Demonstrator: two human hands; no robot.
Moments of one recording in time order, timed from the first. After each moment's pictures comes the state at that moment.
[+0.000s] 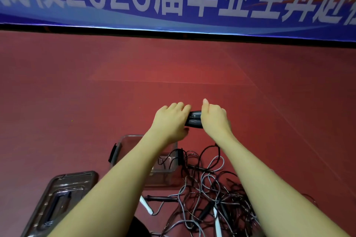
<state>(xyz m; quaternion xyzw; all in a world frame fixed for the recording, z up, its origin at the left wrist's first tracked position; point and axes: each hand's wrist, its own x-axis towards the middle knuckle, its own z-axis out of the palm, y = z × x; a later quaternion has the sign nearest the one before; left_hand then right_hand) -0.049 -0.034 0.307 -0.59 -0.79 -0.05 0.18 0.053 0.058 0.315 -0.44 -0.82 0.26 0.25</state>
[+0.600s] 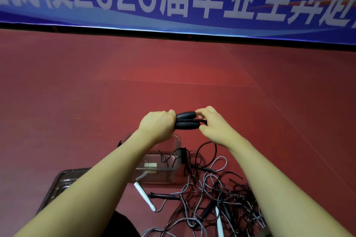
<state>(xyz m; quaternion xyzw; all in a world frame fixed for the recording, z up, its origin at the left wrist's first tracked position) -0.067 -0.066 0.307 -0.54 -0.83 0.00 0.12 0.070 0.053 0.312 -0.24 -0.92 0.30 0.12</state>
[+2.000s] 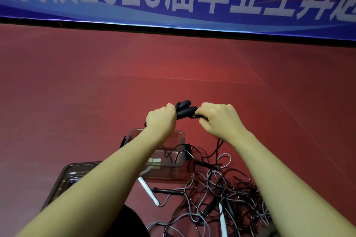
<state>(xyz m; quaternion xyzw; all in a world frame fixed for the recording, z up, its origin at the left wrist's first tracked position) -0.065 -0.060 0.297 -0.42 -0.90 -0.04 0.07 0.068 0.047 0.323 -0.10 -0.96 -0.08 0.26</state>
